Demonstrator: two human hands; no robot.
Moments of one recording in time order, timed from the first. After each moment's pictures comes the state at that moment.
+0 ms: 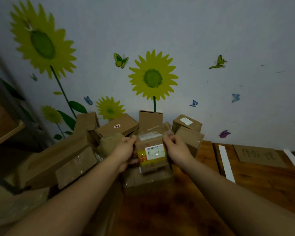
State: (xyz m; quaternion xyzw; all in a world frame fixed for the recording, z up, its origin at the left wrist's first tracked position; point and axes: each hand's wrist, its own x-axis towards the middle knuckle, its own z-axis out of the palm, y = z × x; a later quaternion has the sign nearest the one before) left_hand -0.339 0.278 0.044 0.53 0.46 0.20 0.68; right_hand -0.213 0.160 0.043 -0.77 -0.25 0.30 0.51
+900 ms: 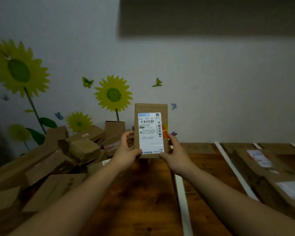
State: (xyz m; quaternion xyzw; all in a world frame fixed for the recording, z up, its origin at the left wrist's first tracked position) left_hand -0.355 0.052 0.106 0.70 0.24 0.25 0.62; right_hand -0.252 -0.088 0.100 -0.77 -0.33 0.15 0.53
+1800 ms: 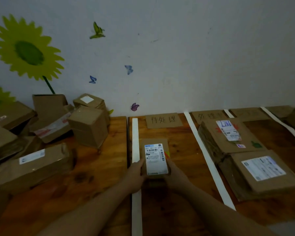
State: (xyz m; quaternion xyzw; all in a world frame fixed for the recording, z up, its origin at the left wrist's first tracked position) left_hand -0.148 -0.057 -0.088 0.86 0.21 -0.05 0.46; right_hand -0.066 -0.200 -0.085 -0.87 -0.23 0.27 0.35
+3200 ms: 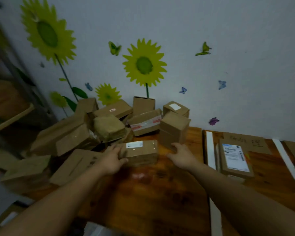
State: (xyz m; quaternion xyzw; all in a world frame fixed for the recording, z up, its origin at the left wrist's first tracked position) left_hand -0.386 0.192 -0.006 0.85 0.45 -0.02 0.27; right_hand -0.171 0.041 -0.012 -0.83 -0.37 0.30 0.27
